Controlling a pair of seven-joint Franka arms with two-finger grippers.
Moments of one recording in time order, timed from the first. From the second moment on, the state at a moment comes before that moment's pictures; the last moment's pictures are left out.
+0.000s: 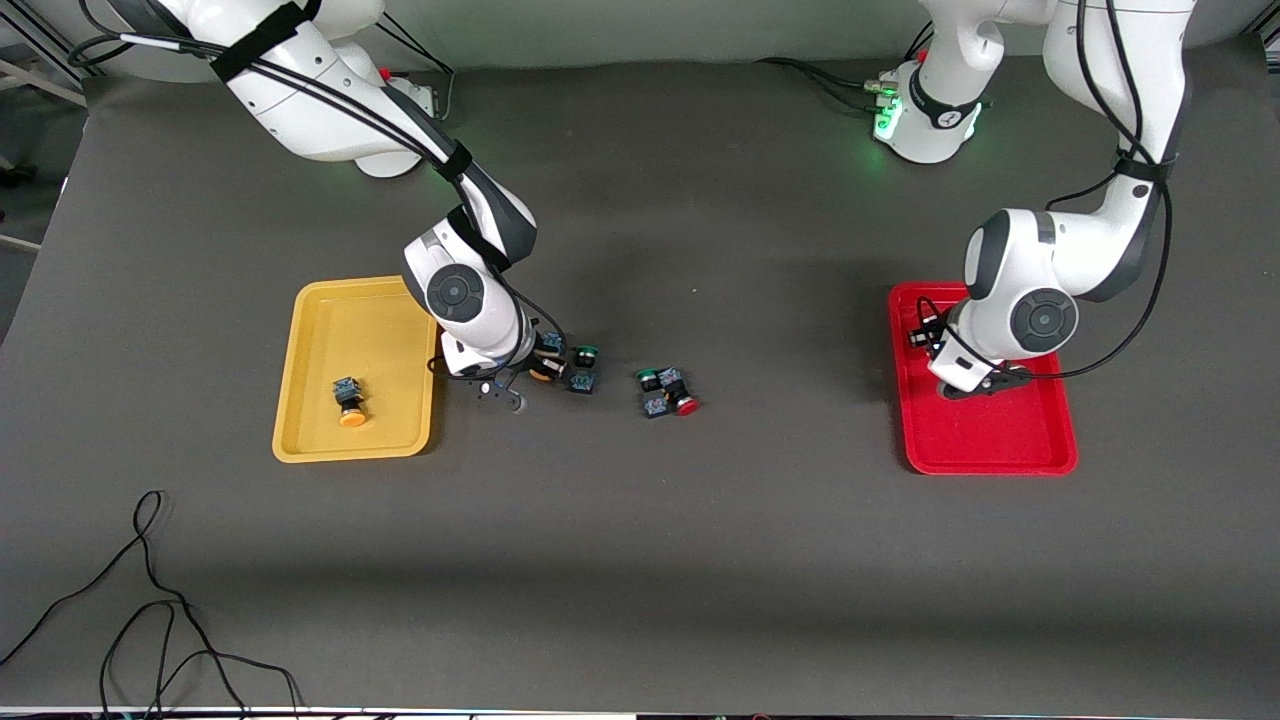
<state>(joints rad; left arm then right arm) -0.24 0.29 0.08 -2.24 -0.02 2.18 -0.34 0.26 0.53 0.30 -2.05 -0.08 2.55 1.05</state>
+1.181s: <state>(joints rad) -0.51 0.59 -0.18 -1.62 -0.23 2.09 -1.09 0.18 0.22 -0.04 -2.17 -0.09 2.20 0.43</state>
